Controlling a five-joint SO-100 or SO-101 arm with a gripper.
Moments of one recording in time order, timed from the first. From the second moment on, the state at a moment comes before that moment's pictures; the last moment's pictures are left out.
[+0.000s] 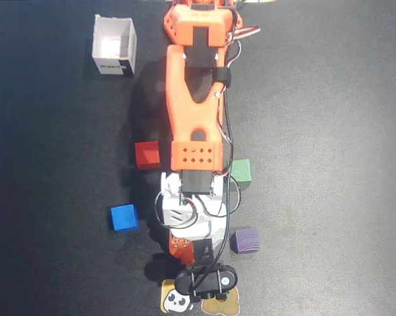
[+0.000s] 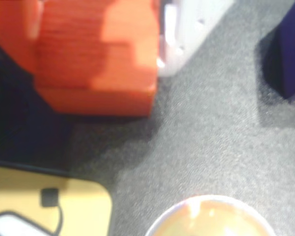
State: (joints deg) arm -3.2 57.0 74.4 53.7 82.1
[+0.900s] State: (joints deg) arm -9.8 94.3 105.6 59.8 94.2
